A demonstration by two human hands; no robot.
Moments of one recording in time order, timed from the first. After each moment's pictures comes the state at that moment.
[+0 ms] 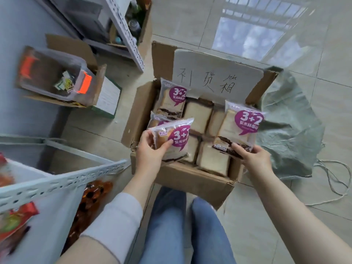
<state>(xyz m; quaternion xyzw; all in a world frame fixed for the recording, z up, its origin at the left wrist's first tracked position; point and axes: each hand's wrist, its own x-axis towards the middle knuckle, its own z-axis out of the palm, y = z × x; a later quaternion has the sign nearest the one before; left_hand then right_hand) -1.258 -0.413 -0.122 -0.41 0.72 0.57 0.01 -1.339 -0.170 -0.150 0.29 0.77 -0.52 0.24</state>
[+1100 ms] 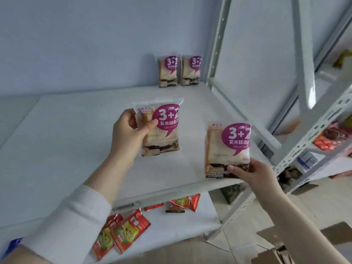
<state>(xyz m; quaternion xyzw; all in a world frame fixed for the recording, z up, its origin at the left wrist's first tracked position) -0.713 -0.680 0.323 -0.50 0.55 0.39 -0.55 -0.982 -0.569 0.268 -0.44 0.68 -0.47 0.36</state>
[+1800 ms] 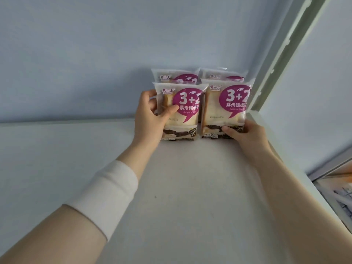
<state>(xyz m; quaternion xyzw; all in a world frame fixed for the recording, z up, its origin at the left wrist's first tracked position) -0.806 -1.014 0.285 -0.50 0.53 0.35 -0.59 -1.033 -0.990 0.263 -0.50 0.64 -0.47 0.32</state>
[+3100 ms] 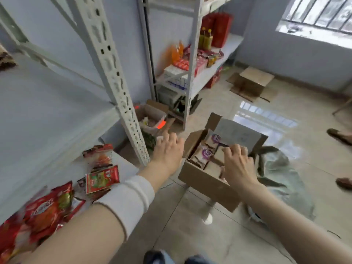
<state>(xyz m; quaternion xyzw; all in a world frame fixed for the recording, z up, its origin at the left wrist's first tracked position) -1.015 -0.465 0.208 -0.16 0.99 -0.01 0.05 -1.099 -0.293 0.190 -0.30 0.95 0.02 0.06</state>
